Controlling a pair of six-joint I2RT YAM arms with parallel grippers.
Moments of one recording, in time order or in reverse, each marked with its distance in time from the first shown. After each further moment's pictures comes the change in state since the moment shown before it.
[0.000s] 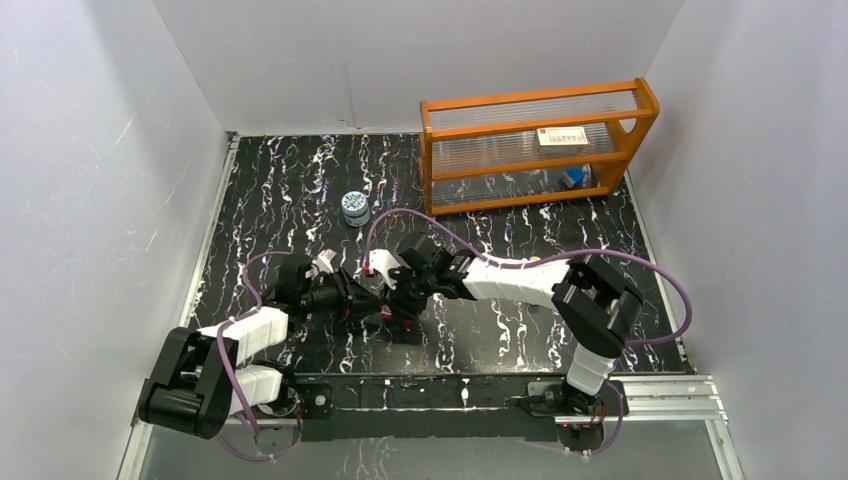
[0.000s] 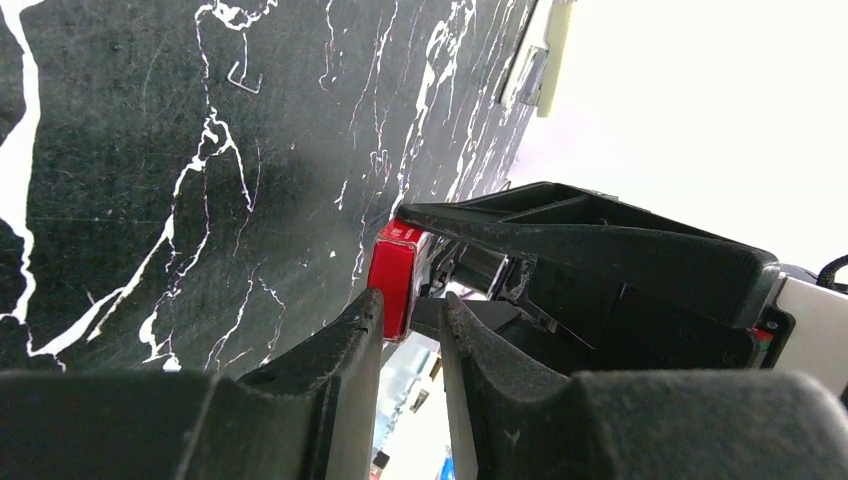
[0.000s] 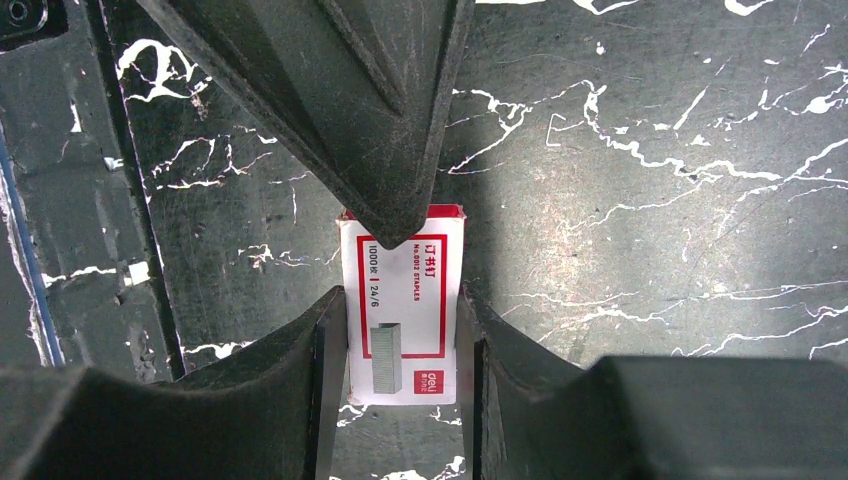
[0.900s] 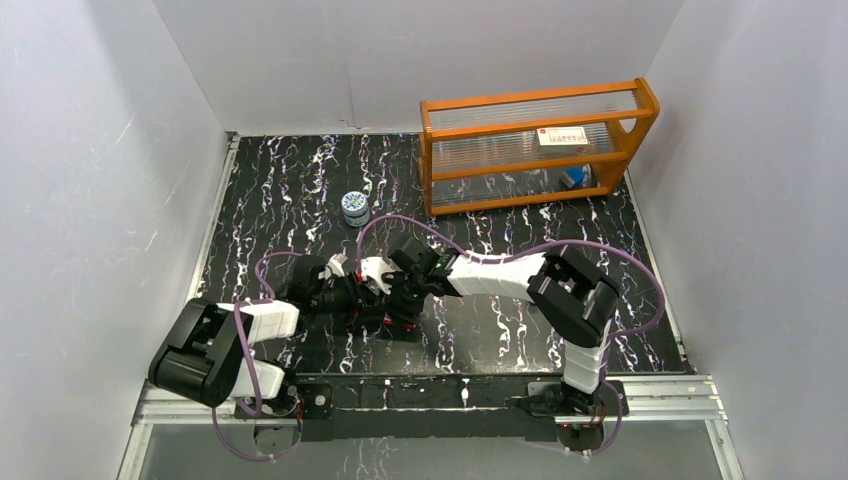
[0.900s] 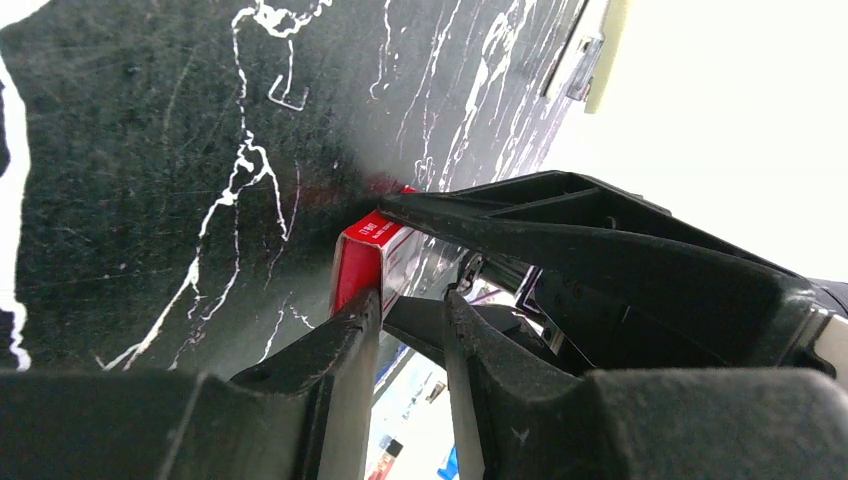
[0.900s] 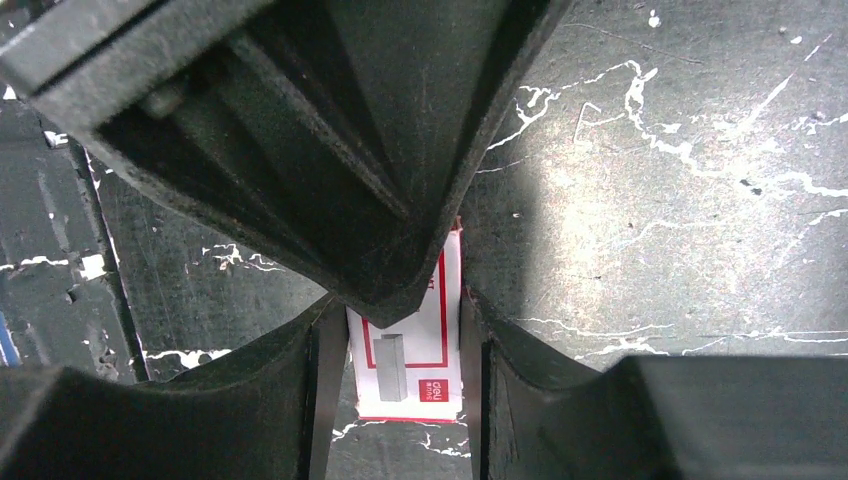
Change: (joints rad) left arm -0.087 0.156 0.016 0.090 -0.046 -0.002; right arm 0.002 0.117 0.076 -0.078 -0.009 -0.051
